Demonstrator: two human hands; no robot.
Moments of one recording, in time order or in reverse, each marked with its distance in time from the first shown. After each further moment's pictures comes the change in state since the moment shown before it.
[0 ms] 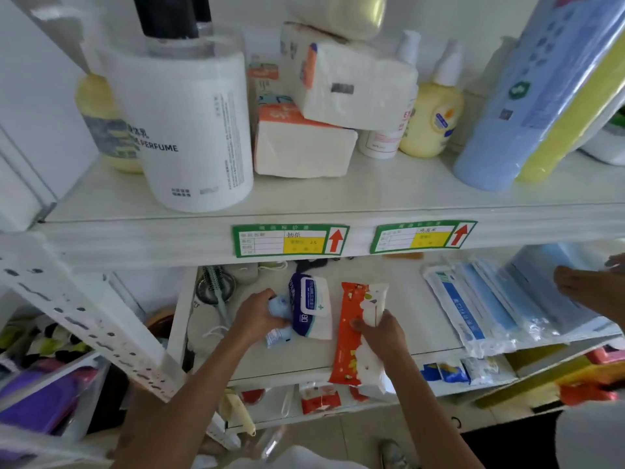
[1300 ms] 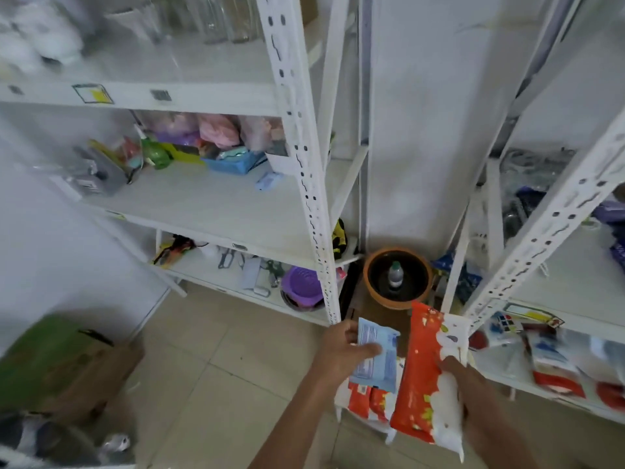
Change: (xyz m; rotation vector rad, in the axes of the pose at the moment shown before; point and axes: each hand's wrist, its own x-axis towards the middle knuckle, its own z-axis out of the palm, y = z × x) left_hand -0.409 -0.296 -0.180 -0.738 0.206 -0.445; right_hand -0.388 -0.025 0.321 0.503 -0.530 0.325
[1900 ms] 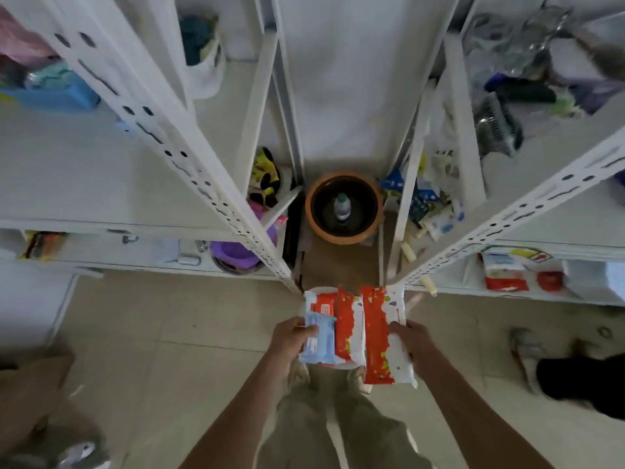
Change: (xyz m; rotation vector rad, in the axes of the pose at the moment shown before) left_hand 0.170 -0.148 0.009 0.132 -0.109 -0.446; right_hand 0.172 0.054 -0.006 -0.253 0.190 0.218
